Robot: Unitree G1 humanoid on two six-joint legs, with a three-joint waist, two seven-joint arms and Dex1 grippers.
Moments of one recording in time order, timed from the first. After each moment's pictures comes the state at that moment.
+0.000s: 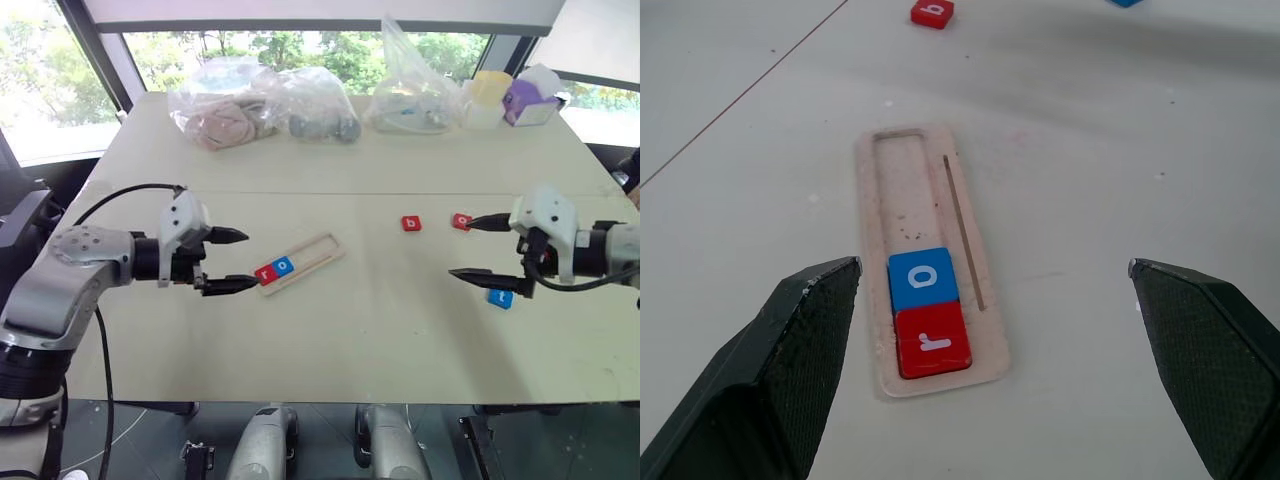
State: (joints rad) left arm -0.42 0.90 0.03 -0.22 -0.50 0.60 -1.15; right arm -0.30 -1.12 -0.17 -0.27 0.44 0.56 1.11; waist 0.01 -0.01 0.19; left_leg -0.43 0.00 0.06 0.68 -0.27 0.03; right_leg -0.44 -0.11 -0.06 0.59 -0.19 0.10
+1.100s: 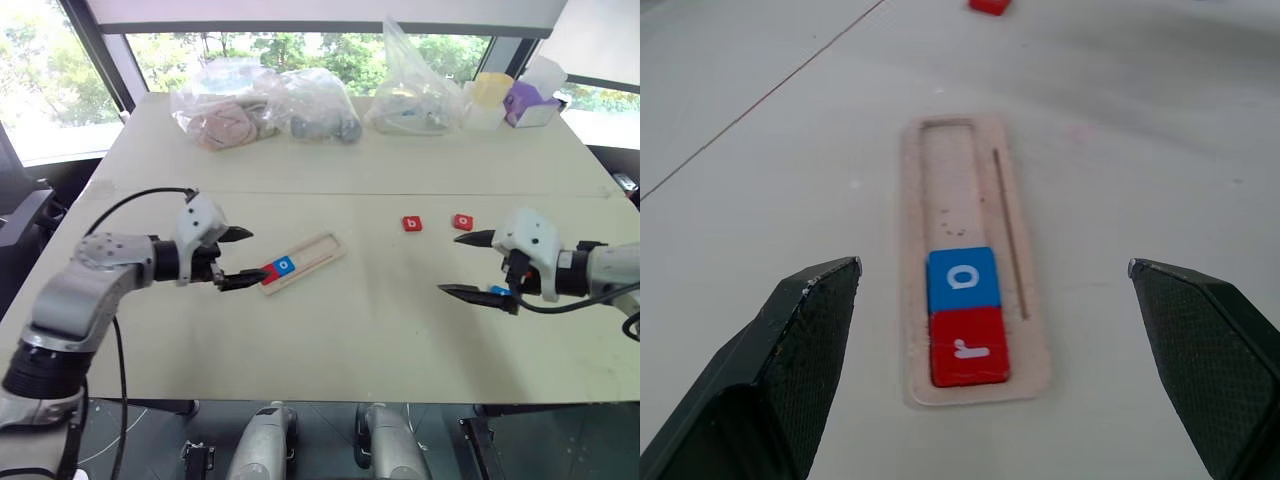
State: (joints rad) left arm -0.43 0.77 -0.04 -0.22 -0.41 0.65 -0.92; right arm -0.18 -1.07 -0.18 -0.40 0.44 0.59 1.00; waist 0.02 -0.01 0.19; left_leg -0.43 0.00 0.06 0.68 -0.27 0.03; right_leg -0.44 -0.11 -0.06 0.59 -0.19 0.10
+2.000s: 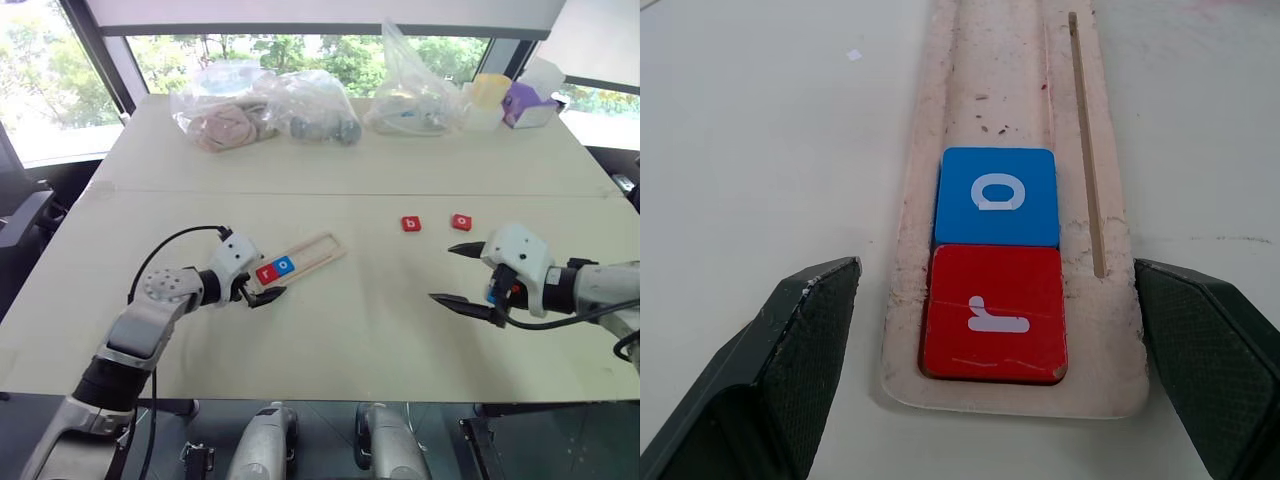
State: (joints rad) left arm -0.36 0.62 -0.17 -0.07 -0.18 0.47 -0.78; right arm -0.11 -1.04 -0.19 -0.49 0.45 0.64 0.91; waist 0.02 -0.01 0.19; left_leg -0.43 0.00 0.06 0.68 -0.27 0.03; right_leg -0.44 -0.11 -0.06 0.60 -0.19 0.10
